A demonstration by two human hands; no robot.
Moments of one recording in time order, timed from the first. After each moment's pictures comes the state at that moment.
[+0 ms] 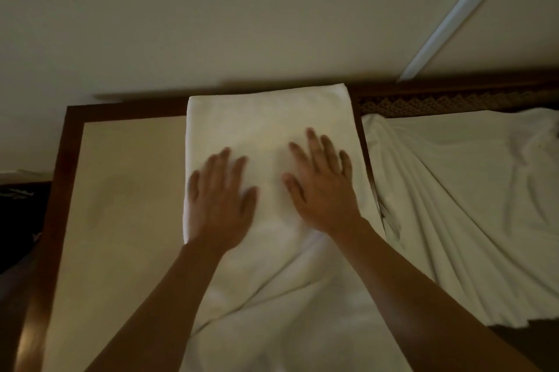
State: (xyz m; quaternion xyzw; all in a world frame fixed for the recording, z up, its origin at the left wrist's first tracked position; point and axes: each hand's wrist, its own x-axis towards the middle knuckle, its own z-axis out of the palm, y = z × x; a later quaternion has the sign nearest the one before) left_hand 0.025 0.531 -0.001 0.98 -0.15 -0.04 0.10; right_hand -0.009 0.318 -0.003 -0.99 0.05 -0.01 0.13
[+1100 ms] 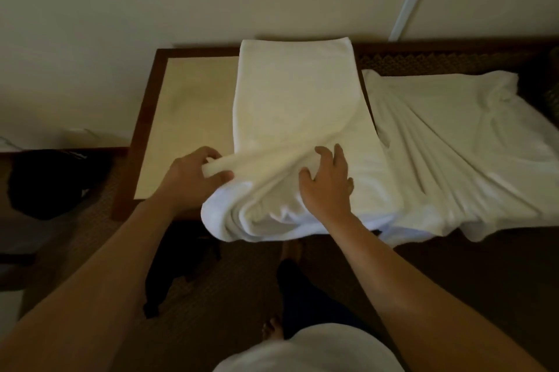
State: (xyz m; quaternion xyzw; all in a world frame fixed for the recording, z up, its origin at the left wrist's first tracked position) left_hand -0.179 0.692 0.086 0.95 -0.04 -0.18 0.26; right_hand -0.255 0.445 0.044 -0.89 0.24 0.01 0.38
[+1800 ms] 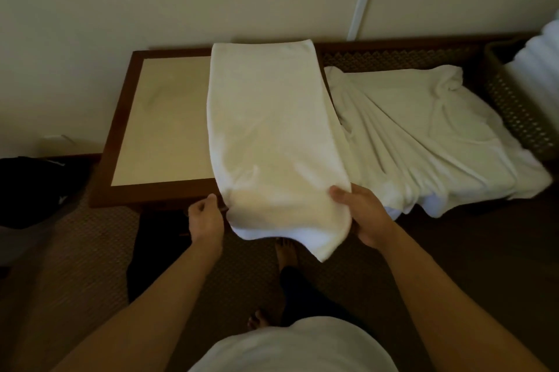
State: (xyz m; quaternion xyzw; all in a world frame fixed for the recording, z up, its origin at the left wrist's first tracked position) left_hand -0.320 0.614 0.034 0.73 0.36 -0.11 0.57; right_hand -0.391 0.342 0.053 -0.58 0.32 0.09 0.74
